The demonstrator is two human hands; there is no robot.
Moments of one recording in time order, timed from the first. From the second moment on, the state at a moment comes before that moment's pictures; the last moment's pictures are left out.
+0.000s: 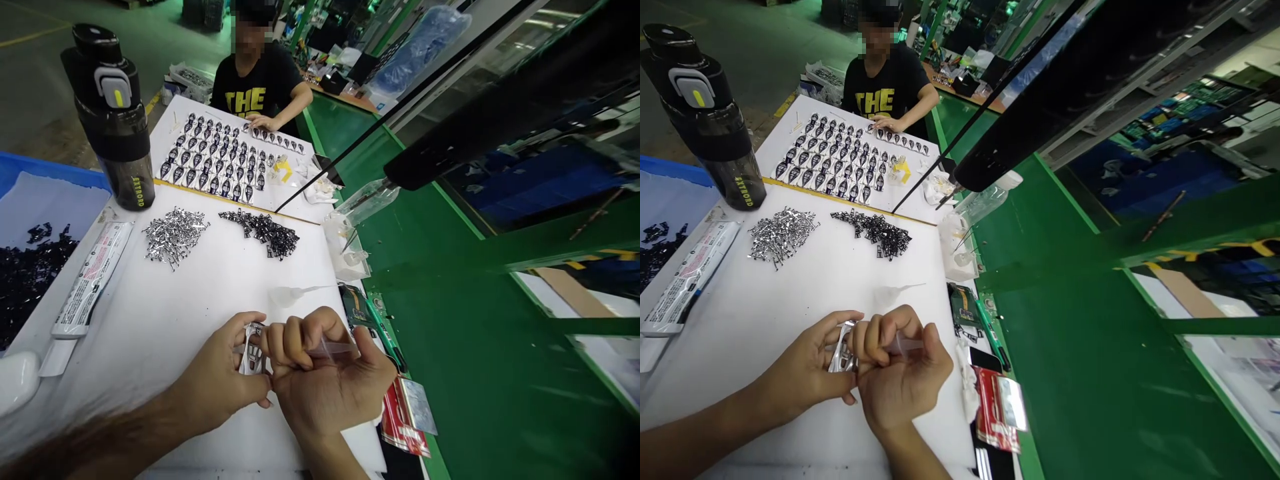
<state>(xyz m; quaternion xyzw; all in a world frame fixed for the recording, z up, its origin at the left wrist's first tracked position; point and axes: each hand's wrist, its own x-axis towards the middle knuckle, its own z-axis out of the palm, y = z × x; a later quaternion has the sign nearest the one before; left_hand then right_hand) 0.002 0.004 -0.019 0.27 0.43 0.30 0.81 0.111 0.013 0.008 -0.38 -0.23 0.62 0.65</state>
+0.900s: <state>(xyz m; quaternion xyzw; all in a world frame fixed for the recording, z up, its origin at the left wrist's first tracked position) 0.002 0.004 -0.019 0.27 0.44 0.31 0.80 0.111 0.016 0.006 -0.36 -0.26 0.62 0.64</state>
